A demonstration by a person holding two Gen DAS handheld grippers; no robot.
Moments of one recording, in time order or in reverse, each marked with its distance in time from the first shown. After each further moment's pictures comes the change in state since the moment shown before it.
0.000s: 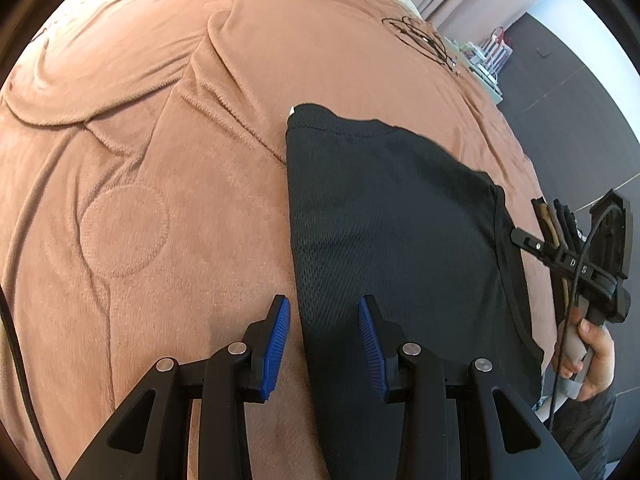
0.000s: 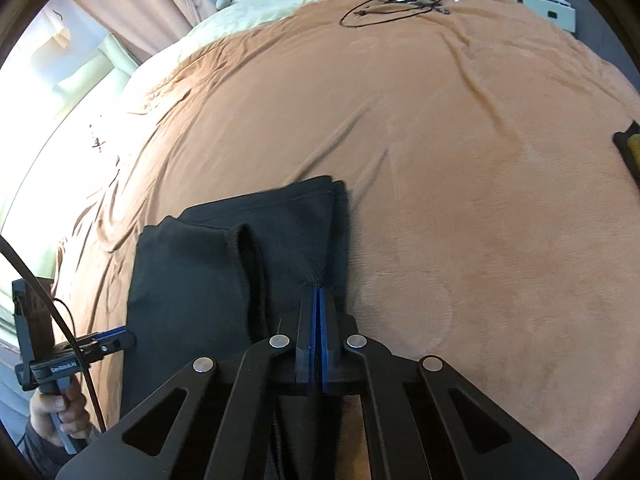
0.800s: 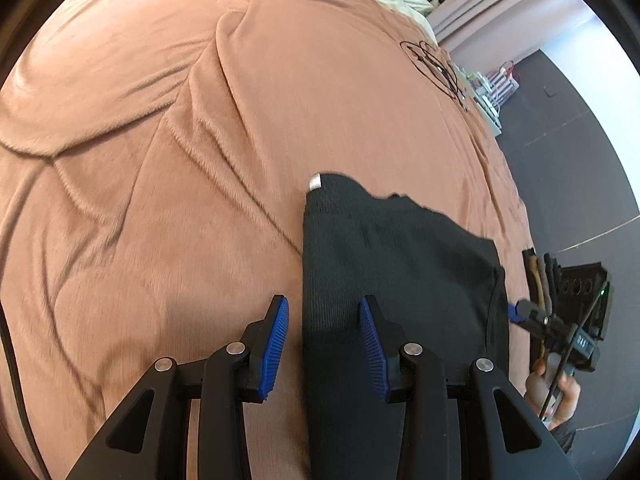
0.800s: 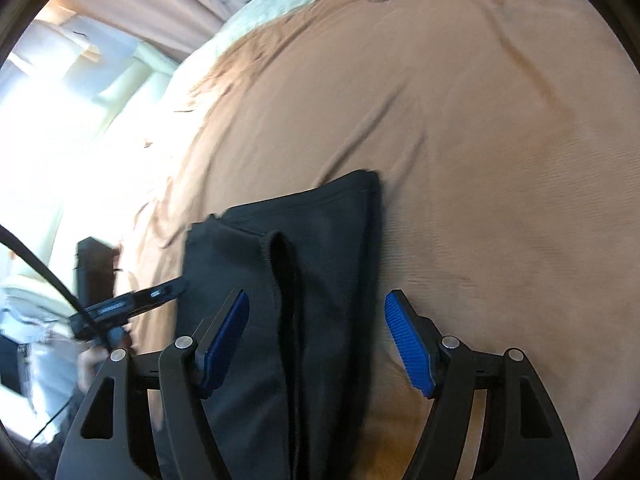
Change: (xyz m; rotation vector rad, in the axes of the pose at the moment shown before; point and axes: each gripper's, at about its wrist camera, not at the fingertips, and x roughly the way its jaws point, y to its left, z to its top) left arm 0.018 0.026 0.054 -0.113 -0.025 -0.091; right arm 0.025 -0.031 0.014 0.067 0.096 0.326
